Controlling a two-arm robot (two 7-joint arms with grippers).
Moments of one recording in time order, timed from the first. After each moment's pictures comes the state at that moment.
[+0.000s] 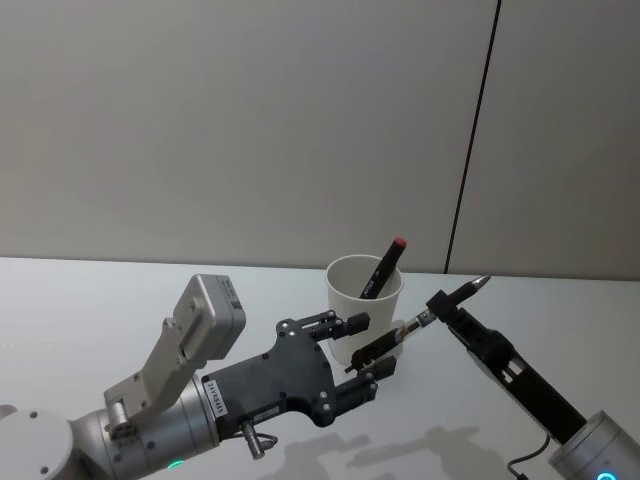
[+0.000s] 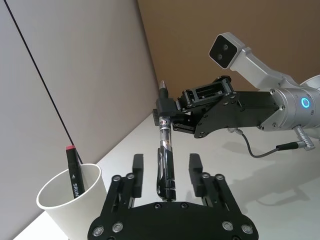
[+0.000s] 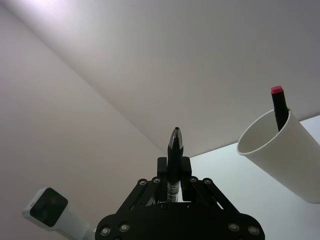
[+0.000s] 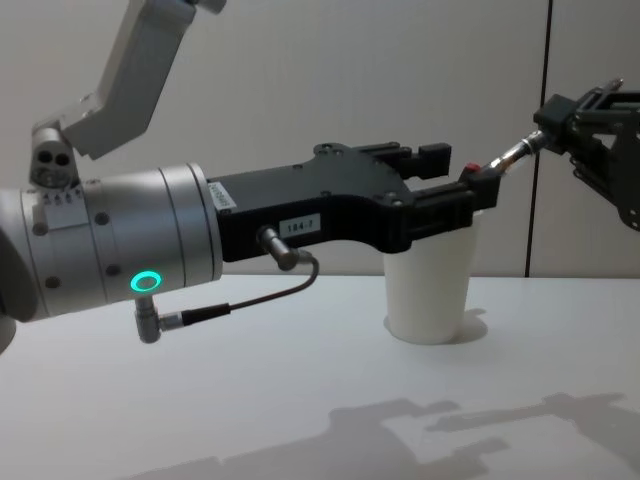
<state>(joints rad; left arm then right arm) -0.42 0.41 0.58 -1.55 -0.42 -0.14 -0.65 0.05 0.31 -0.13 -1.70 1.21 0.35 0.49</state>
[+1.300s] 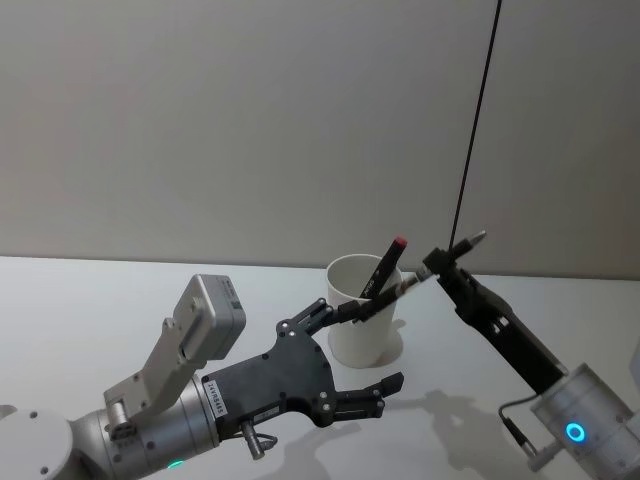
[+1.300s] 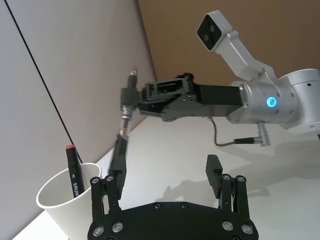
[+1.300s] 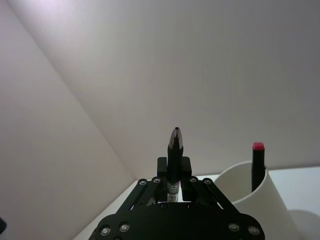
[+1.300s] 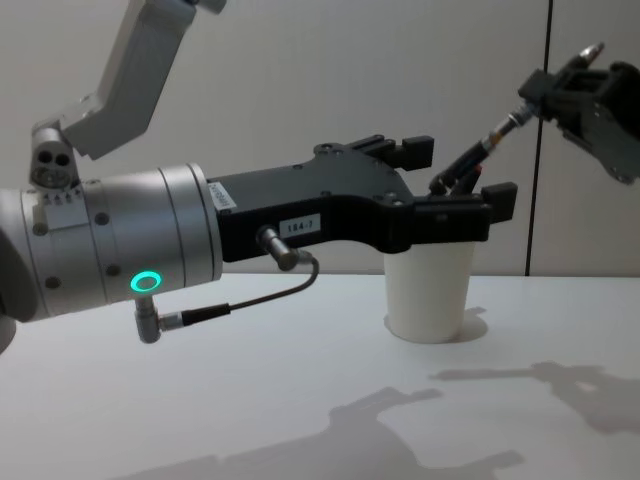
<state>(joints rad) -0.42 0.41 0.58 -1.55 -0.42 -0.14 -0.65 0.17 0.30 -0.19 -1.62 1.03 0.18 0.46</state>
